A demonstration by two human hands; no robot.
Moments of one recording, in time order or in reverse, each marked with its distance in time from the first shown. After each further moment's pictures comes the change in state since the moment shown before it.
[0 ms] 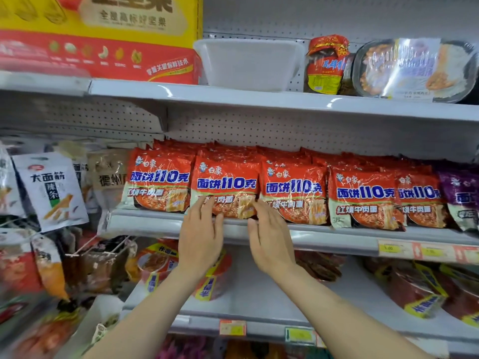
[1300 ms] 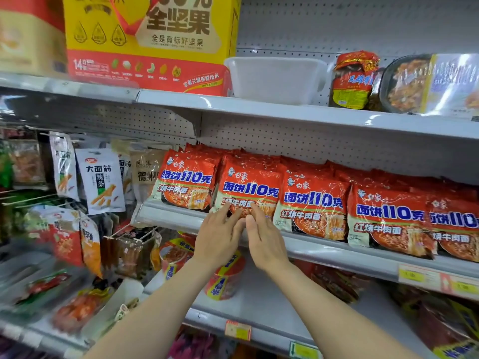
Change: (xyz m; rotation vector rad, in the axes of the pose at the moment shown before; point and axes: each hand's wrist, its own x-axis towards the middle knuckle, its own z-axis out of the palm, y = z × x) left_hand -0.004 0.003 0.000 0.236 -0.196 0.023; right_hand 0.010 -0.019 0.007 0.220 -0.262 -0.005
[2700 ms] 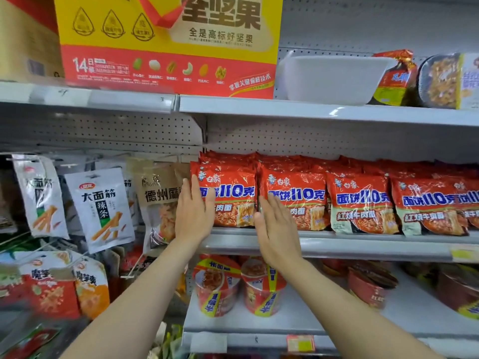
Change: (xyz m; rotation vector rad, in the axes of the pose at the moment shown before) left_hand 0.085 -0.190 -0.063 -0.403 0.026 -0.190; right_hand 0.060 -0.096 0.101 -0.281 0.246 0.089
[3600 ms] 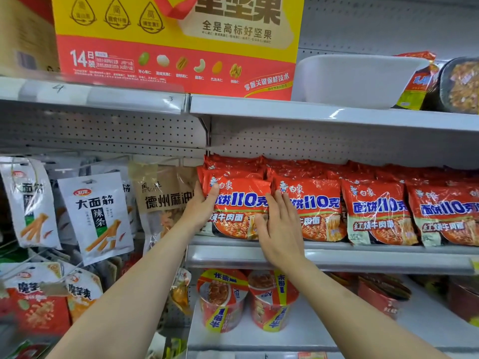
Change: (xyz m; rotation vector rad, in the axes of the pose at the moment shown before) left_hand 0.063 -0.022 -0.001 -0.515 -0.315 -0.134; right_hand 0.039 -0.009 0.027 -0.088 0.087 0.027
